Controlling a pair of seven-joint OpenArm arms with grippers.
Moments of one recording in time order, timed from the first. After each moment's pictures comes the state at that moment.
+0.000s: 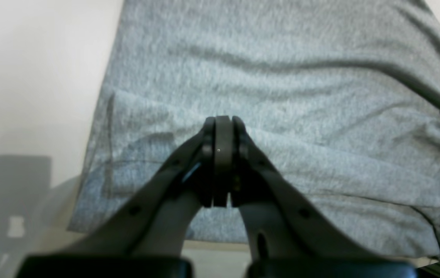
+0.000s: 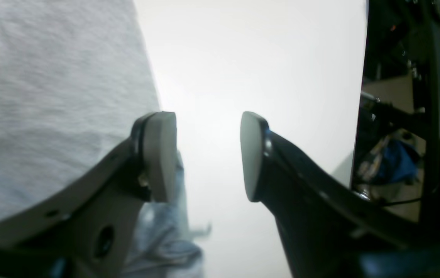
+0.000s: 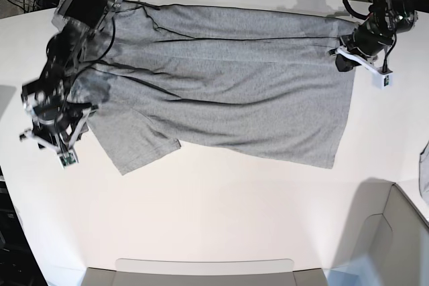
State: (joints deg) left arm 28.0 -23.2 -21.7 111.4 -46.6 2.2 58.0; right arm 13.4 6.0 24.7 97.1 -17.2 44.9 -56.8
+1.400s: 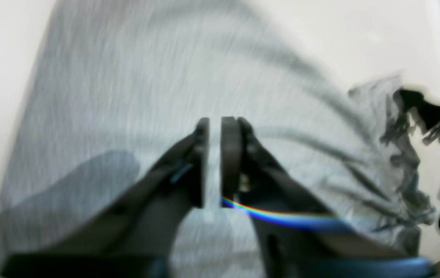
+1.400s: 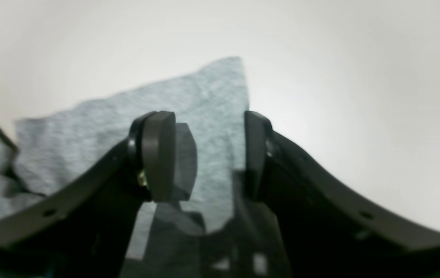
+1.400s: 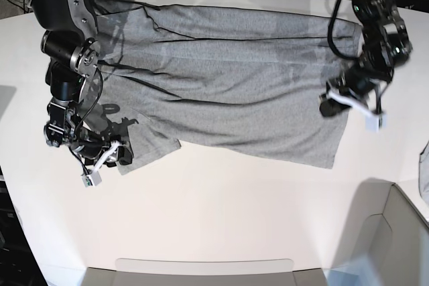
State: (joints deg) left arm 8.8 -16.6 -21.5 110.3 -46.3 2.3 65.6; right arm 38.0 13.5 25.0 22.7 -12.4 44.9 -19.2
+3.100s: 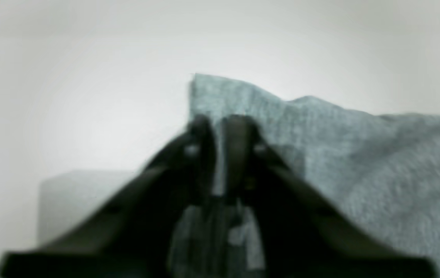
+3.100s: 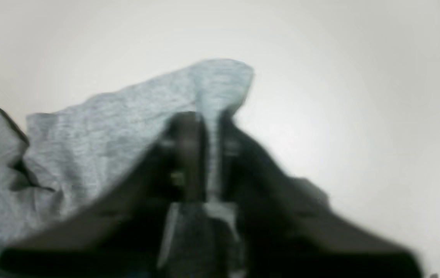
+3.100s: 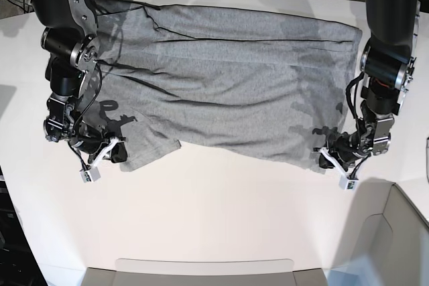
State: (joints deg) left arm -43.3 -23.5 37.2 10.6 -43.2 -28.6 14.2; right arm 36.6 13.7 25.0 23.1 -11.2 44.9 -19.4
